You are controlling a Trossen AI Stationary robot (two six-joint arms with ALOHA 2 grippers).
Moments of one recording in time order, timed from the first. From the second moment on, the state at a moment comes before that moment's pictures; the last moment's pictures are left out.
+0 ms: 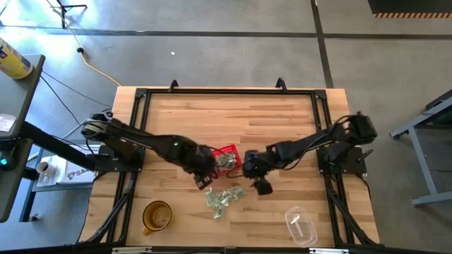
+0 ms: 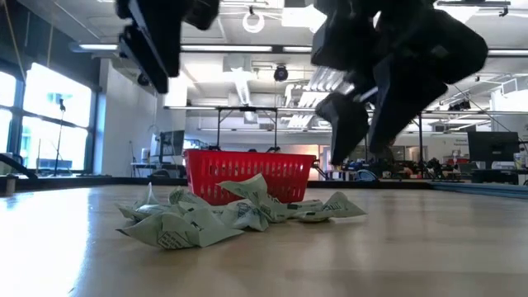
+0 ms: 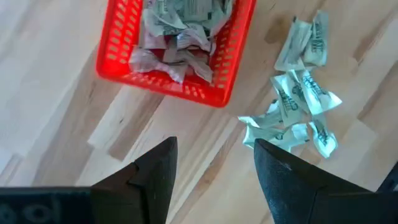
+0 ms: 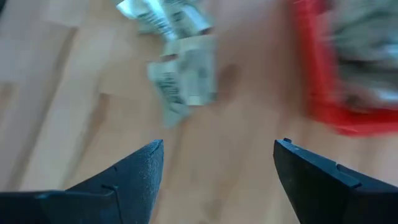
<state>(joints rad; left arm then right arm) -0.26 1.60 1.33 -0.99 -0.10 -0.85 0.19 1.68 1.00 -0.34 -0.17 0.01</state>
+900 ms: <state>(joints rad) -0.35 1.54 1.33 -1.35 -0.21 -0.86 0.36 1.90 1.00 -0.10 0.04 0.29</state>
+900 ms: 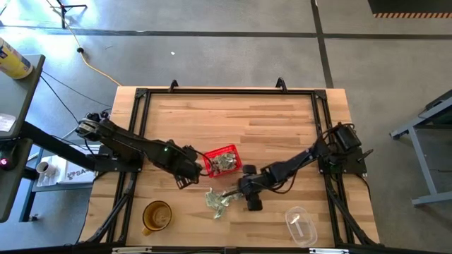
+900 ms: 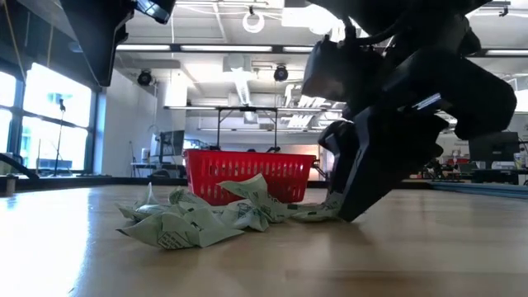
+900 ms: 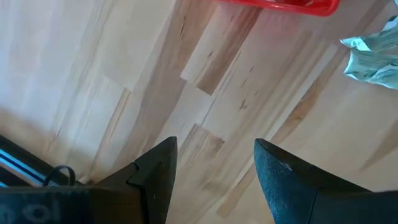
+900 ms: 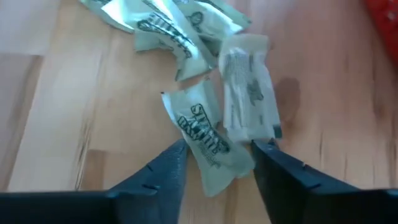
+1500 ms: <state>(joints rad) -0.35 1.54 1.33 -1.24 -0.21 -0.90 0.26 1.77 1.25 -0.48 0.31 0.28</state>
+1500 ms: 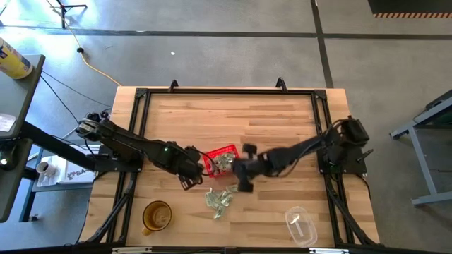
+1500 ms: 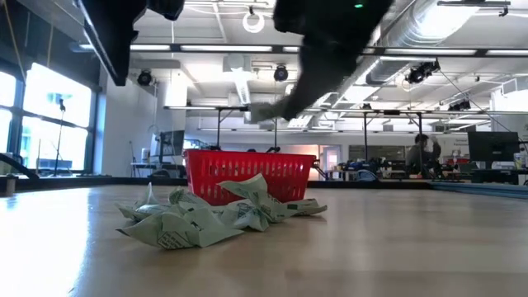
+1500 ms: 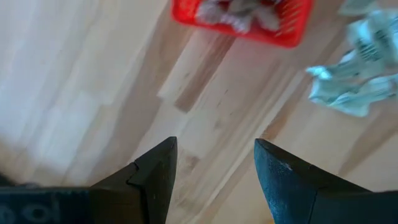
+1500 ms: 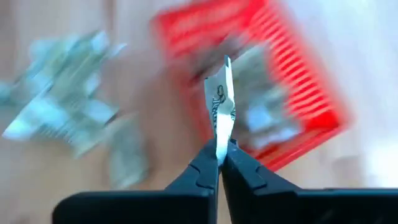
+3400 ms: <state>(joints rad) -0.43 1.31 1.20 -1.26 -0.39 -1.53 -0.04 2.04 1.59 -0.51 -0.14 -0.08</state>
